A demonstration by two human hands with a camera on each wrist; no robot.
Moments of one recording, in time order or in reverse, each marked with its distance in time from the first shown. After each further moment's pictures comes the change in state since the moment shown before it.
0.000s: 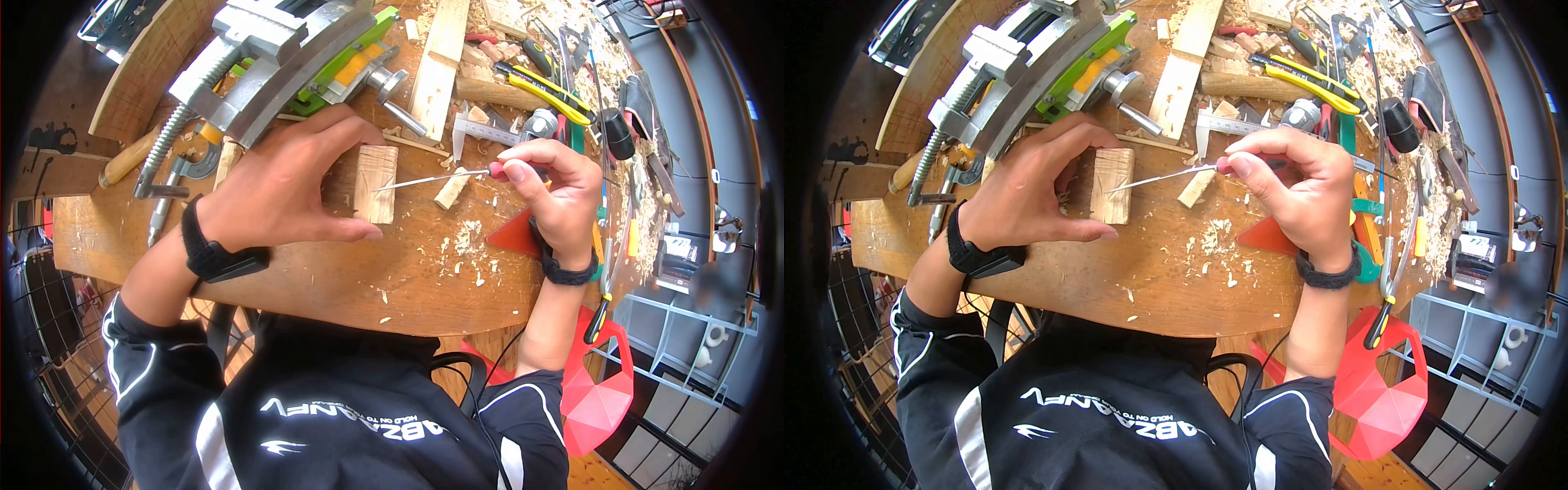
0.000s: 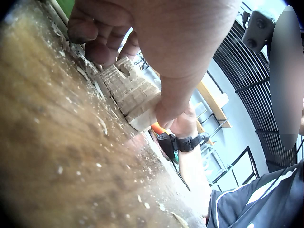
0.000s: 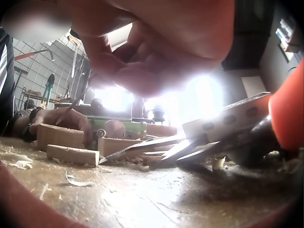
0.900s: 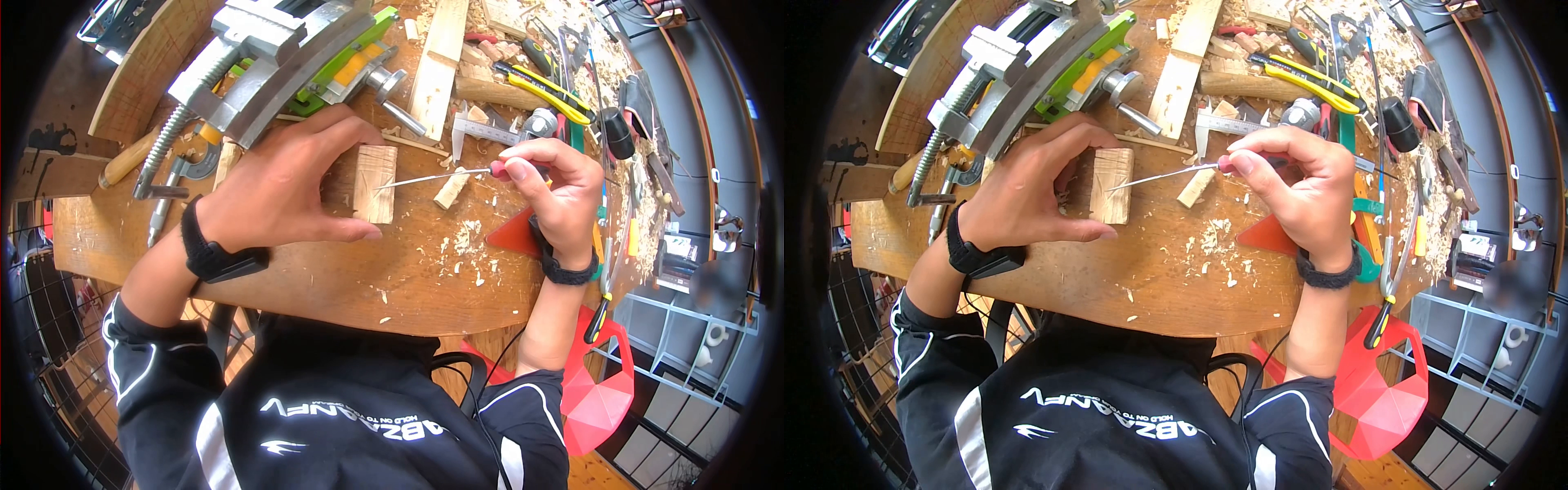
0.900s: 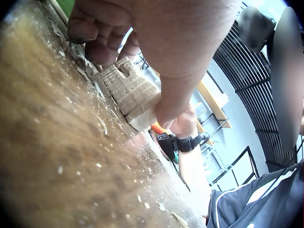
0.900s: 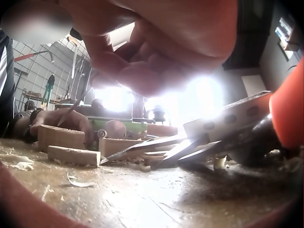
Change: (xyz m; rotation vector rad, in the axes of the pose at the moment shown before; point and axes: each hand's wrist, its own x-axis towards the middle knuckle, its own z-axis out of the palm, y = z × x) left_hand 0.000 0.001 0.000 -0.011 0.002 -0.004; right_hand 0.000 0.002 -0.001 0.014 0.016 0.000
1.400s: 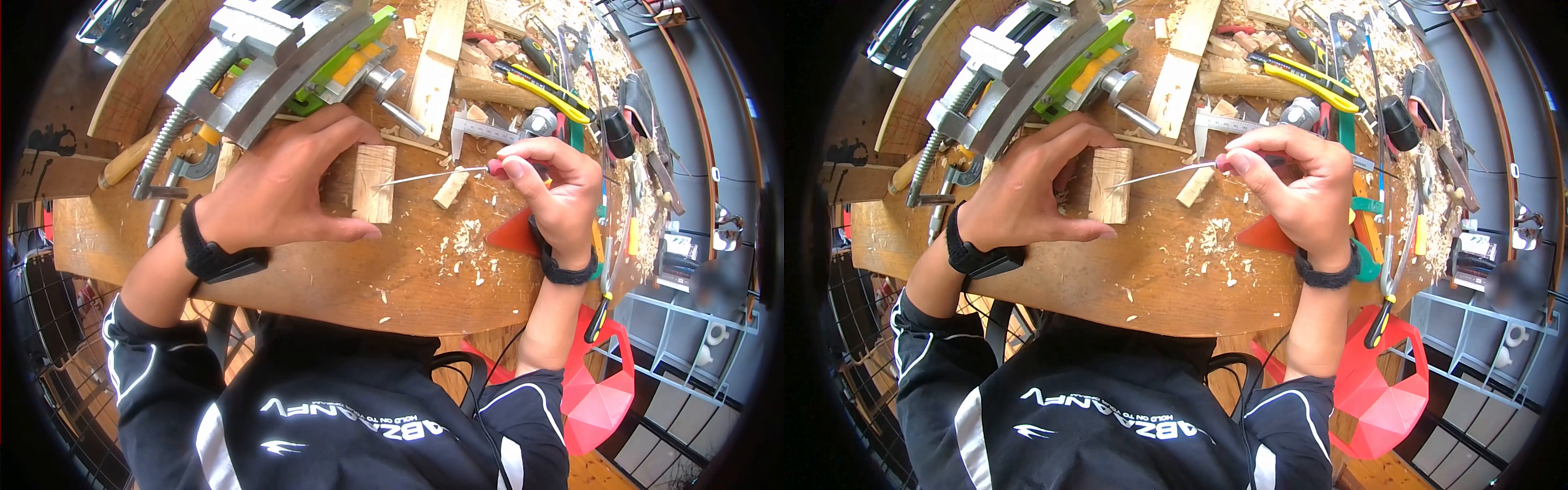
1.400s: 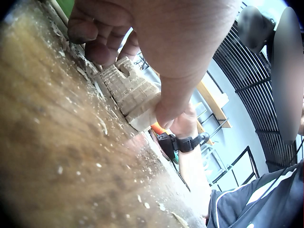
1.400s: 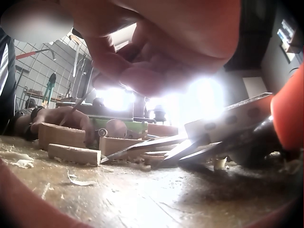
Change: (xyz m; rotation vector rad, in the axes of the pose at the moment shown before) left_hand 0.000 0.000 0.000 0.000 0.003 0.000; right_hand 0.000 -0.001 0.001 -0.059 0.009 -0.002
